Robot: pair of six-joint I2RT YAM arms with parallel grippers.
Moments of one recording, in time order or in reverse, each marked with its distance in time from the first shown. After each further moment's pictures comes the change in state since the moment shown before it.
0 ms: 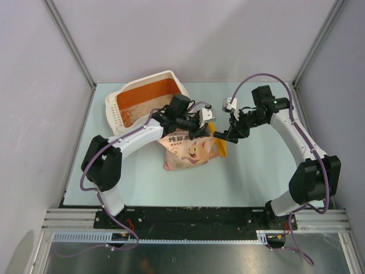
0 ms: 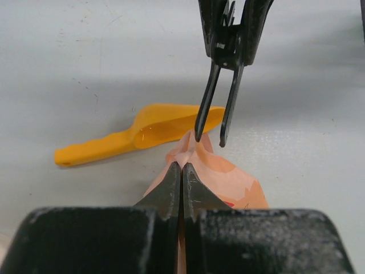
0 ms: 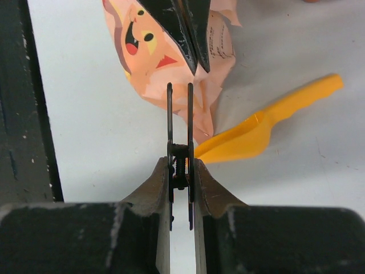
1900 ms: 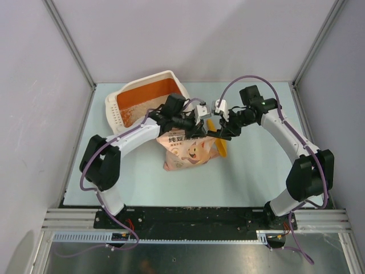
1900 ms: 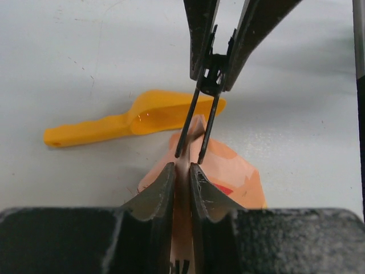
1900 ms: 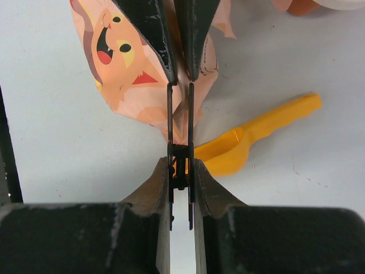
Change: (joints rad) left arm 0.046 0.003 -0.010 0.001 0.033 -0.087; right arm 0.112 0.046 0.000 0.130 0.129 0.010
